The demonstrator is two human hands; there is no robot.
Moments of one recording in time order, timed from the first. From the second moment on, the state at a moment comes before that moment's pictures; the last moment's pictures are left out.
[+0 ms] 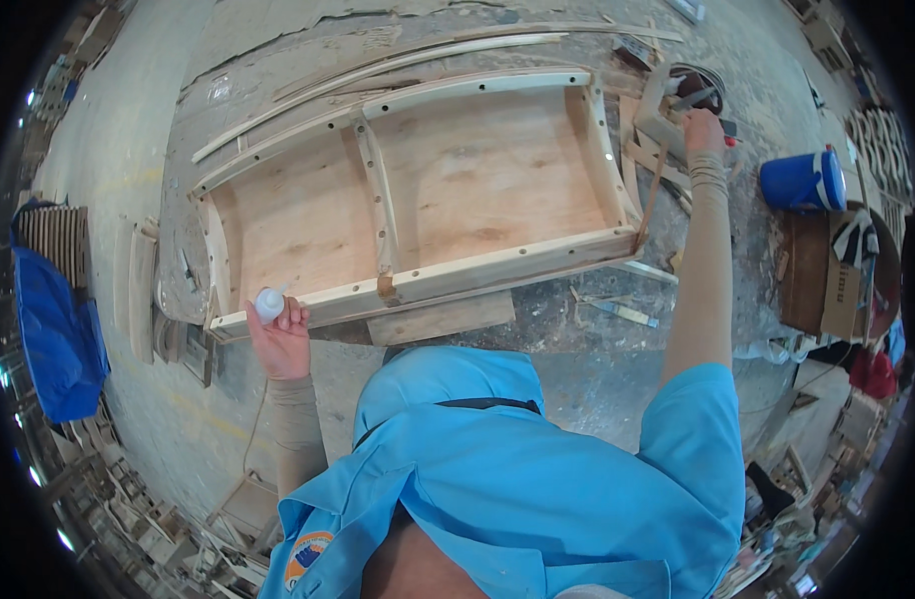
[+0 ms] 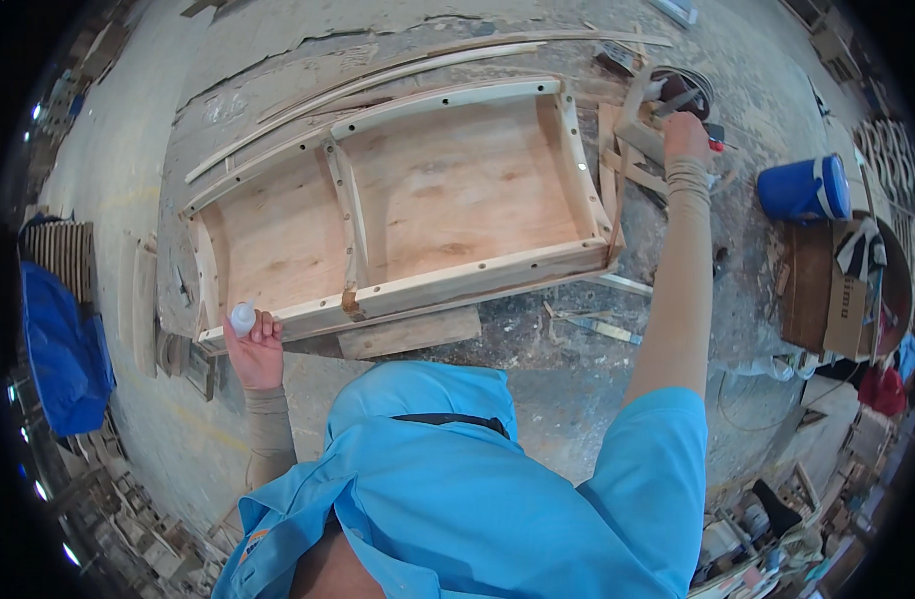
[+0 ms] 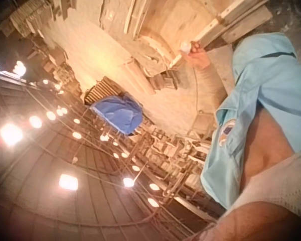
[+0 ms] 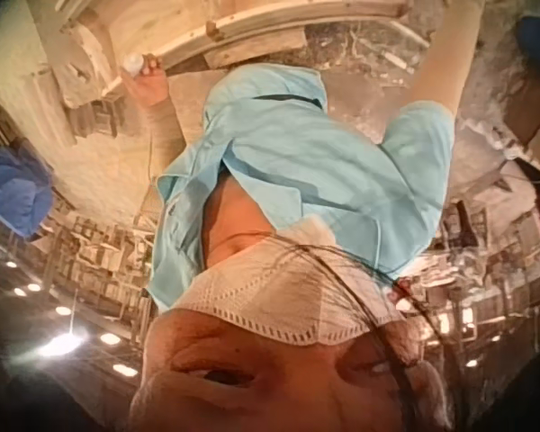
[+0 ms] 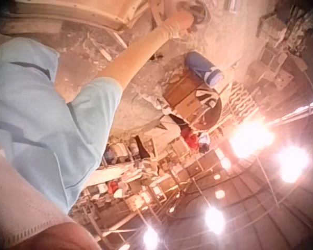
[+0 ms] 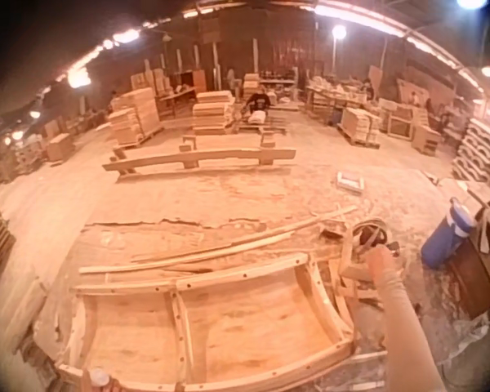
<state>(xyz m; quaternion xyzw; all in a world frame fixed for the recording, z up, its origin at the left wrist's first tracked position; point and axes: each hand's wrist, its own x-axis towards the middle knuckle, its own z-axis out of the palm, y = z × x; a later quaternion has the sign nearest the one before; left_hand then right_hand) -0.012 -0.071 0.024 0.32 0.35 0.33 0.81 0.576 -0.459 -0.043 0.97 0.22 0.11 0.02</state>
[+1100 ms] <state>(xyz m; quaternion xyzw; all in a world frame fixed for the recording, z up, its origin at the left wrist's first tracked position) -0.021 -0.046 0.014 0.34 0.27 0.22 0.87 0.264 -0.406 0.038 0.84 0.12 0.01 -0.52</state>
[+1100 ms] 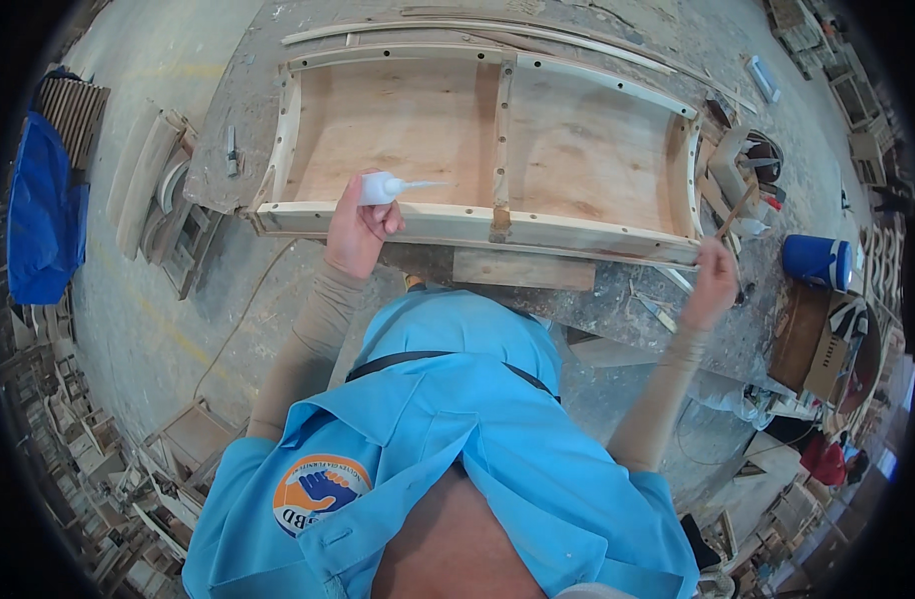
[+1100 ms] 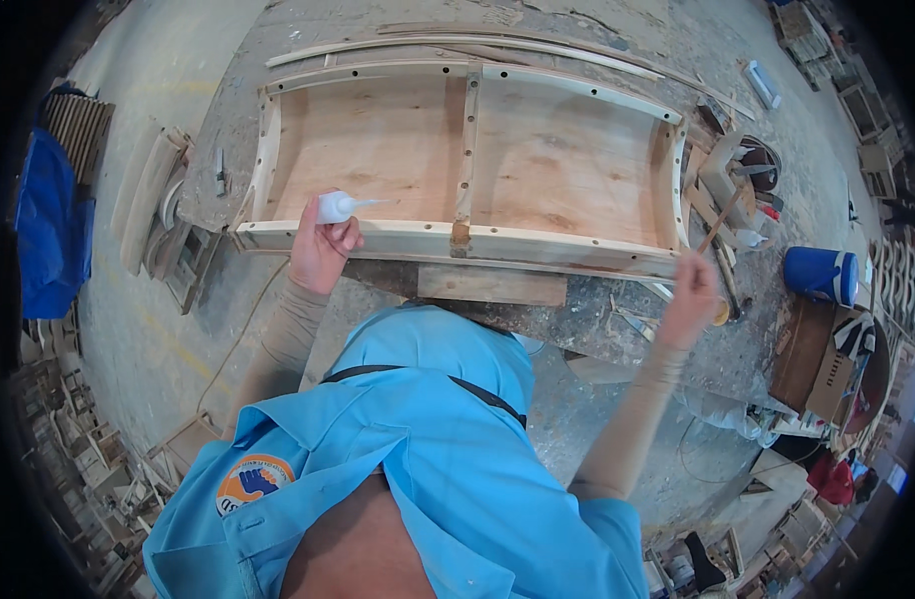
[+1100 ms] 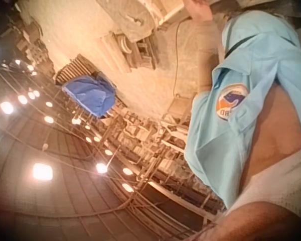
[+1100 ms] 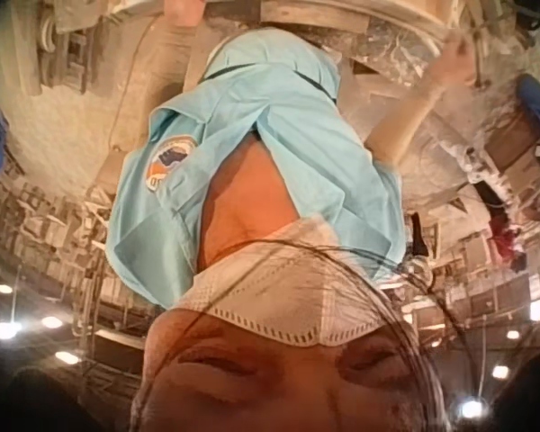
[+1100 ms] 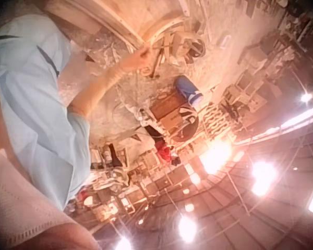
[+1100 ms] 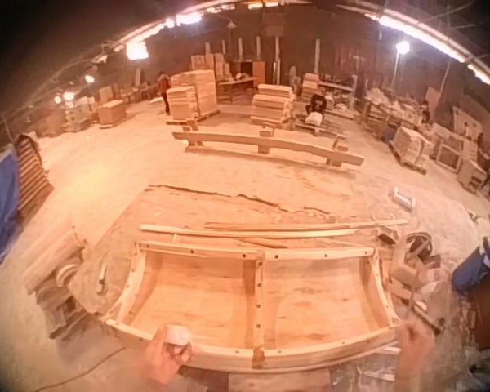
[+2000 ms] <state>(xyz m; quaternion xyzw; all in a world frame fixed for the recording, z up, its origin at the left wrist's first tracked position) -0.023 -0.037 0.012 0.40 0.22 0.15 0.88 0.111 -0.240 -0.005 0.82 0.37 0.10 -0.42</state>
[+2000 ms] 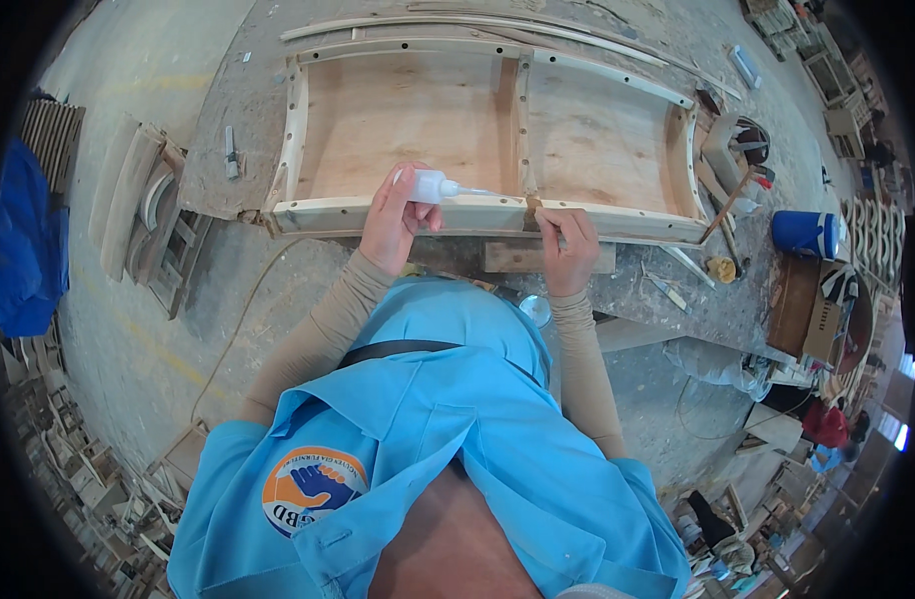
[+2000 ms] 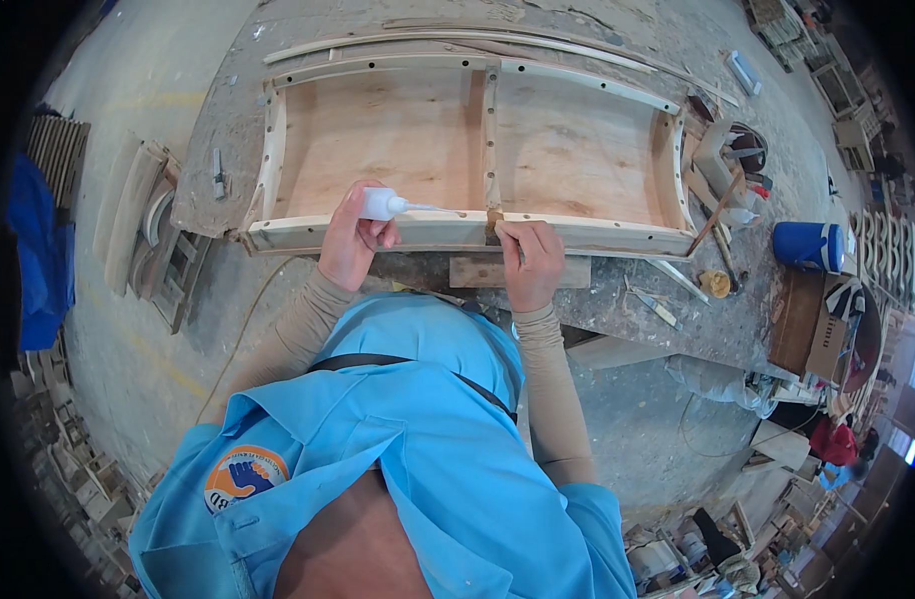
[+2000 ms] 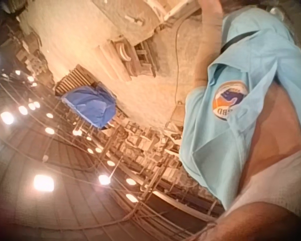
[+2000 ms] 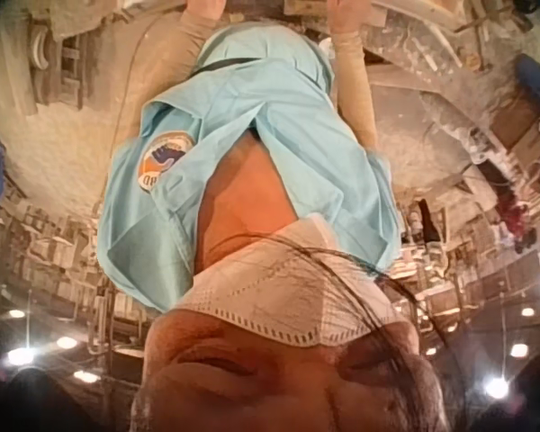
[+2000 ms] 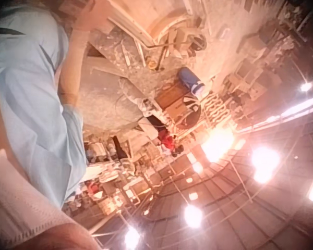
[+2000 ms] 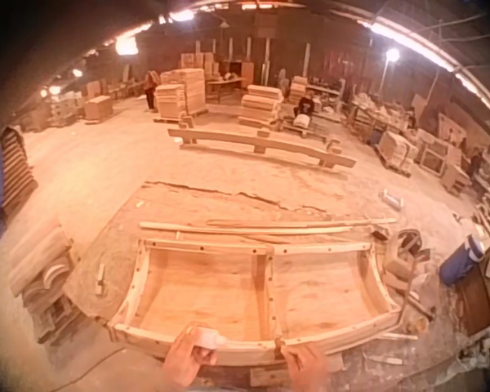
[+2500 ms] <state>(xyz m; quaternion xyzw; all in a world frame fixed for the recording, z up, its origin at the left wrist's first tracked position) -0.023 -0.034 0.009 0.40 0.22 0.14 0.88 0.122 -0.240 -0.004 0.81 0.42 0.12 -0.39</state>
